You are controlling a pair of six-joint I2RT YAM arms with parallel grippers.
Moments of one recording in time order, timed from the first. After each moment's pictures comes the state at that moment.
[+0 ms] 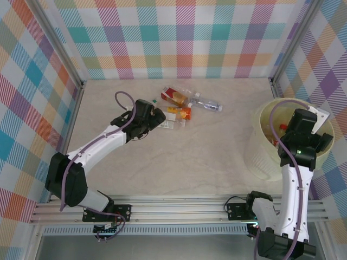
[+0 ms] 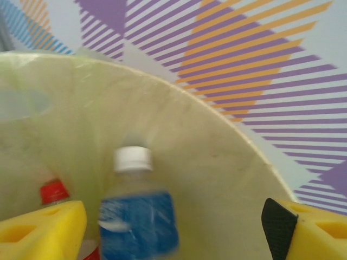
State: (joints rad) left arm -0.53 1.47 1.13 -0.50 -0.13 -1.03; right arm -0.27 0.83 1.06 -0.75 0.63 0.06
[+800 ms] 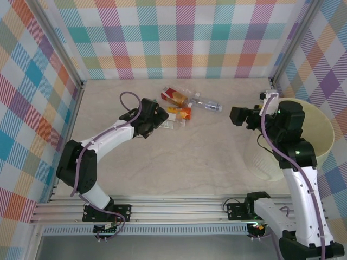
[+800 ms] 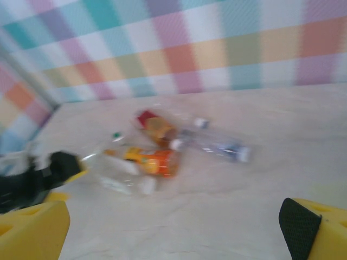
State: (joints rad) left arm -0.51 1.63 1.18 -0.44 -0.09 -1.18; right arm 0.13 0.85 1.20 -0.70 -0.29 0.22
